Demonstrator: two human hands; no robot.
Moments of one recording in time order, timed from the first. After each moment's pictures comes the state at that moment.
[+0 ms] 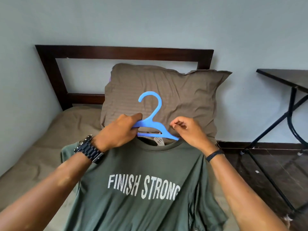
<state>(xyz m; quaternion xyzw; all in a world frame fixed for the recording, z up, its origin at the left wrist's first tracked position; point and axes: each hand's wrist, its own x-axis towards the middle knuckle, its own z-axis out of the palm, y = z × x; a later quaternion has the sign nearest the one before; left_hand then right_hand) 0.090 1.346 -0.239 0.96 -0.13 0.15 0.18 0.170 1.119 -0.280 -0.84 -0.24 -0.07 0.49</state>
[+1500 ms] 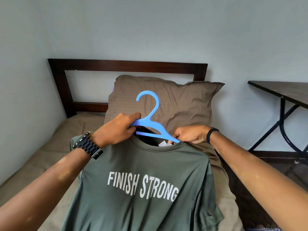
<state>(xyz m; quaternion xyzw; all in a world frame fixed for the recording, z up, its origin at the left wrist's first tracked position) 0.070 1.357 -0.216 0.94 -0.23 0.21 0.17 0.162 1.108 -0.235 -0.81 -0.25 0.40 0.35</state>
